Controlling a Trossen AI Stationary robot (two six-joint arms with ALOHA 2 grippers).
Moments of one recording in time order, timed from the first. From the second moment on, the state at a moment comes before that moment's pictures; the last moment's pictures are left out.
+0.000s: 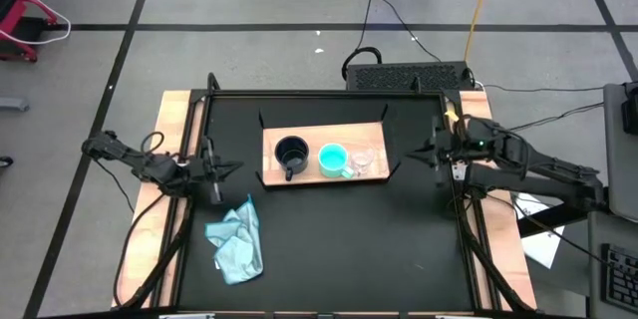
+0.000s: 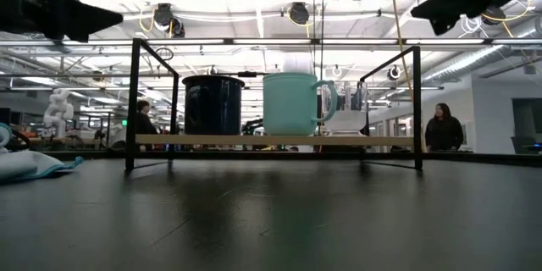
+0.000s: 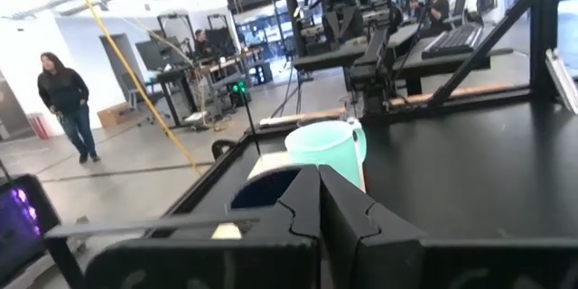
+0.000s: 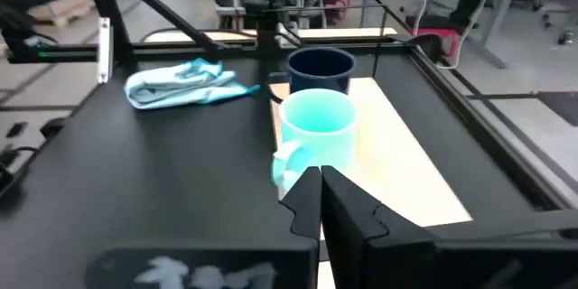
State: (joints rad) left arm -0.43 0.06 0.09 0.04 -0.63 0.26; right arm -0.31 0.40 0.51 -0.40 -0.27 -0.06
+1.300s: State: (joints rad) left arm -0.53 0.06 0.05 -0.07 -0.74 0.13; right arm -0.31 0.17 0.10 -0.05 -0.32 0.11
